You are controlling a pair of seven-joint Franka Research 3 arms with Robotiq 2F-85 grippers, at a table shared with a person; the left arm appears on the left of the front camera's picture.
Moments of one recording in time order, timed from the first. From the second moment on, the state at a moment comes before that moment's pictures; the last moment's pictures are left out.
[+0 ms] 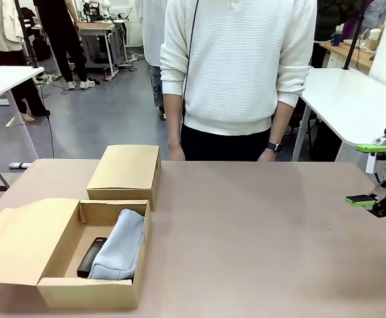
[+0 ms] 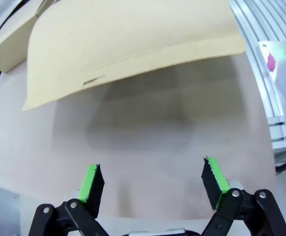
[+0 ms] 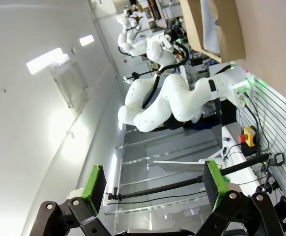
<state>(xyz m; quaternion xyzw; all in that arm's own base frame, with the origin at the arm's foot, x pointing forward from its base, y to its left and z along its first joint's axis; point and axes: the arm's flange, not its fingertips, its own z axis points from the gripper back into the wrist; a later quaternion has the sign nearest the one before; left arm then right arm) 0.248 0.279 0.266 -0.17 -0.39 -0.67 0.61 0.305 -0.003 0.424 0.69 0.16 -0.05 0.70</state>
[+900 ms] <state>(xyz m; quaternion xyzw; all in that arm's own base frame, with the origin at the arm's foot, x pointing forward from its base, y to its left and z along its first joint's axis) 0.291 0.226 0.244 -0.25 -0.44 -0.67 0.55 0.305 -0.003 0.424 0.69 0.16 -0.05 0.70</state>
